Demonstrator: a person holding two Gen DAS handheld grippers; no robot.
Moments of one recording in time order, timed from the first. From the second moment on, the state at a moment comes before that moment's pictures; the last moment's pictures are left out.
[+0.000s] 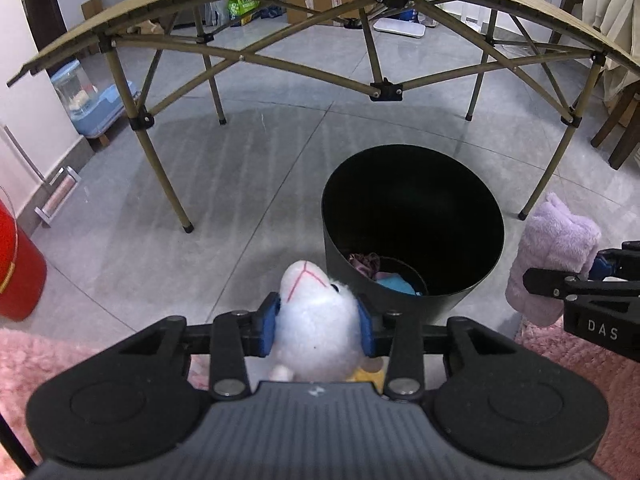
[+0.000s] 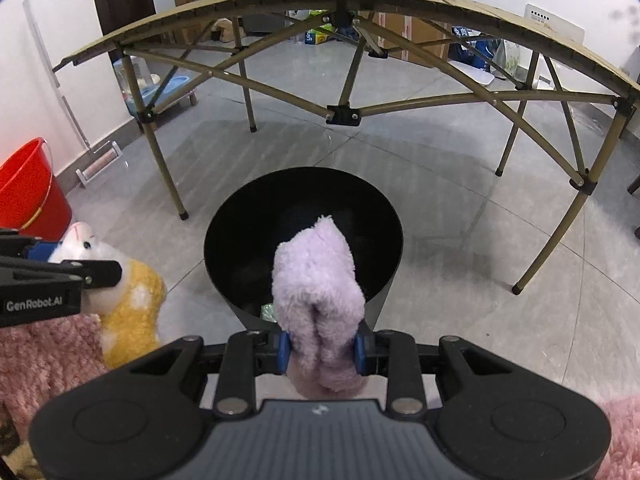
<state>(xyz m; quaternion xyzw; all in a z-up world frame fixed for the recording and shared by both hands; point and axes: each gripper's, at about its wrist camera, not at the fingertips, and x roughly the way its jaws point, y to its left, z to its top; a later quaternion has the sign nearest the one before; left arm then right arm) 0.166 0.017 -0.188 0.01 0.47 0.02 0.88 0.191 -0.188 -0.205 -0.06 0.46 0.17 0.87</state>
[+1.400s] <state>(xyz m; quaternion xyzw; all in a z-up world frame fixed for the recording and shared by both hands) 0.185 0.007 -0.186 0.00 0.48 0.03 0.88 0.211 -0.202 -0.233 -0.03 0.51 0.13 0.85</state>
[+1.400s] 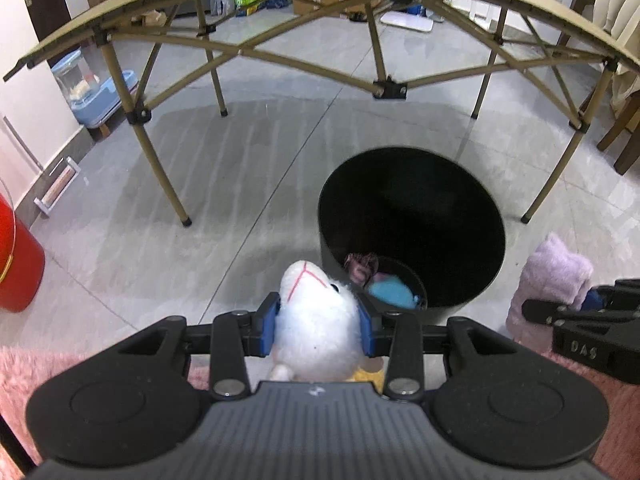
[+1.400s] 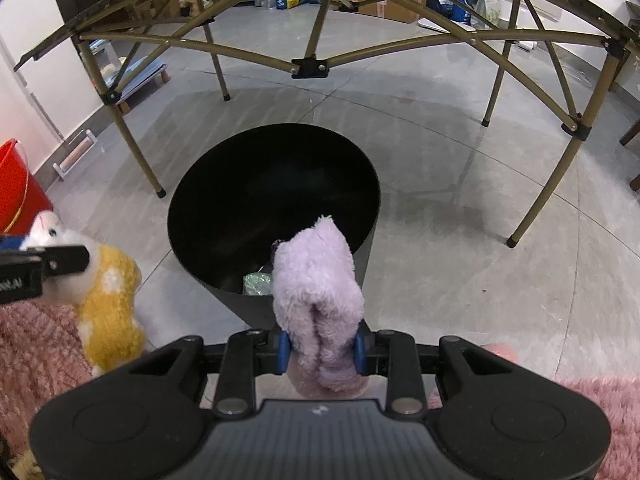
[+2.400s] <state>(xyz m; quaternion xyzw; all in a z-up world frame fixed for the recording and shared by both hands) 0.279 -0.061 -0.173 -0.01 0.48 -0.01 0.88 0.271 -0.253 -0.217 0.00 0.48 0.07 0.87</state>
